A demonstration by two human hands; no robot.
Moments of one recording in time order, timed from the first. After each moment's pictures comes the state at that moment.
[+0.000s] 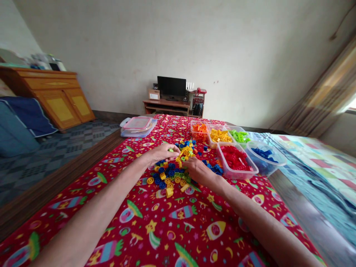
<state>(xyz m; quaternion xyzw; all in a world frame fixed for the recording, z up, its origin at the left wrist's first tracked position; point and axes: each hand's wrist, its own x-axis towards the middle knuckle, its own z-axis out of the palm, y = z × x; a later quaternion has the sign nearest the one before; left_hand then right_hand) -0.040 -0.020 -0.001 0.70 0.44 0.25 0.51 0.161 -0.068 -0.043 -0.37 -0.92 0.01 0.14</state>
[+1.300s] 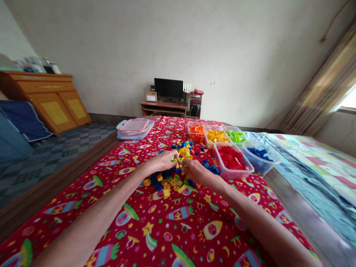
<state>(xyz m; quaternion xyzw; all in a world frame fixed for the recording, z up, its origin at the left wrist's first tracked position) -0.020 -0.026 -0.013 0.87 0.46 0.13 0.12 0.166 -0.078 -0.044 -0.43 -0.85 0.13 0.27</state>
